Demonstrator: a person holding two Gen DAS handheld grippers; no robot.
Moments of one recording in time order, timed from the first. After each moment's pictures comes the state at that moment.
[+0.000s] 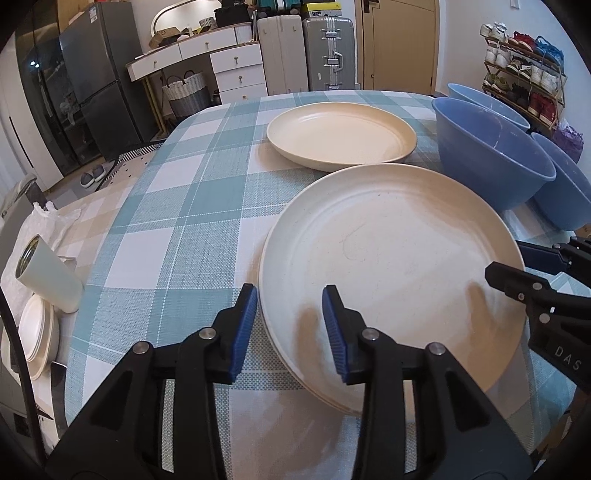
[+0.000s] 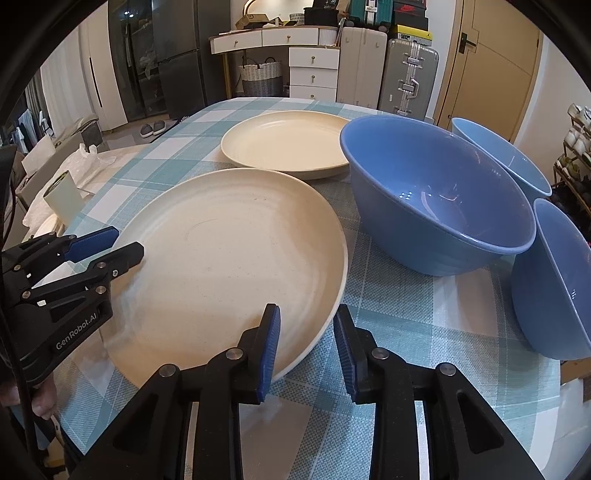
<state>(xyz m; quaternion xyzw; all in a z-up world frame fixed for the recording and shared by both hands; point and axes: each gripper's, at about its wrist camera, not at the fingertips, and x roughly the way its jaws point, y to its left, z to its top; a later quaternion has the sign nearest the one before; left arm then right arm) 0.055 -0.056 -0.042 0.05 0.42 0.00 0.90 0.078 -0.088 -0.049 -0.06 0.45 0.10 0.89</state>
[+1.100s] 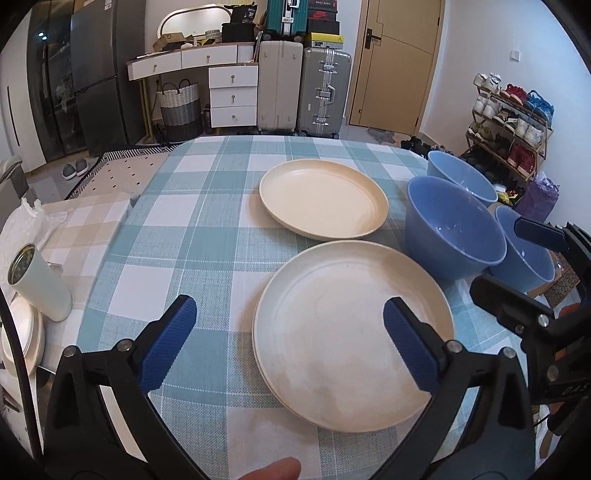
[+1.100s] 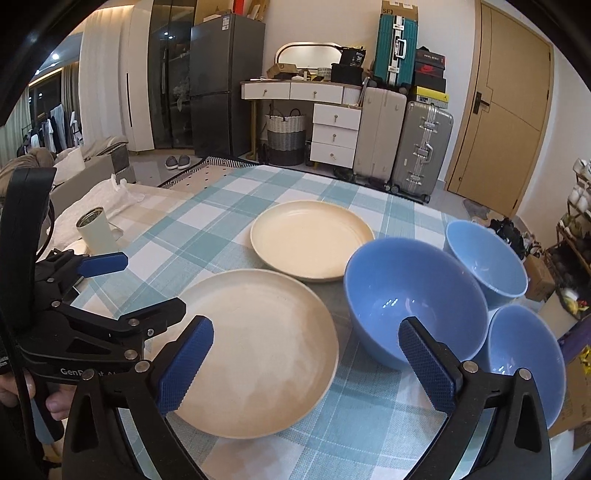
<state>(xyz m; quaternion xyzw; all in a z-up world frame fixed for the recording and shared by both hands) 0.052 -0.039 0.036 -0.03 0.38 -0.04 0.92 0.075 -0.082 0.051 -0.10 0.35 0.14 0.92</state>
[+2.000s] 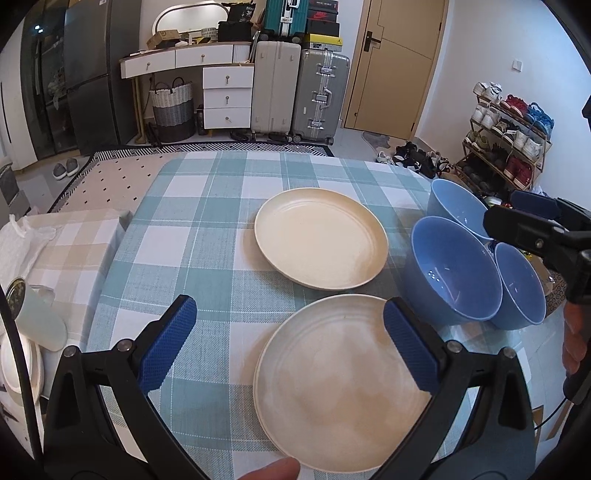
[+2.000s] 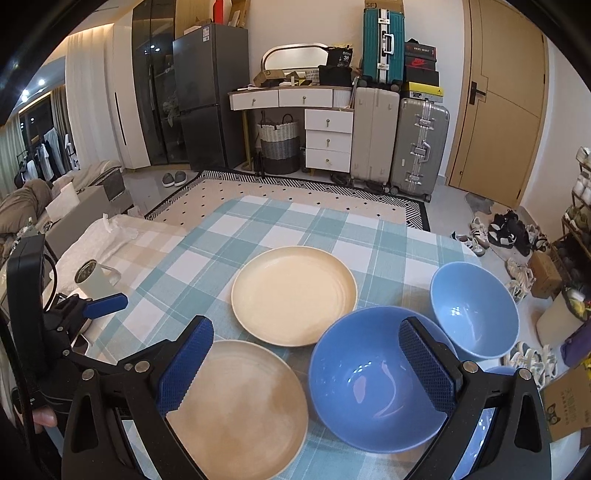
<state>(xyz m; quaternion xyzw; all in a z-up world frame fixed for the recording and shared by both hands) 0.110 -0.032 0.077 -0.05 0.39 -0.06 0.92 0.162 -0.105 0.119 -0.05 0.37 0.14 0.92</state>
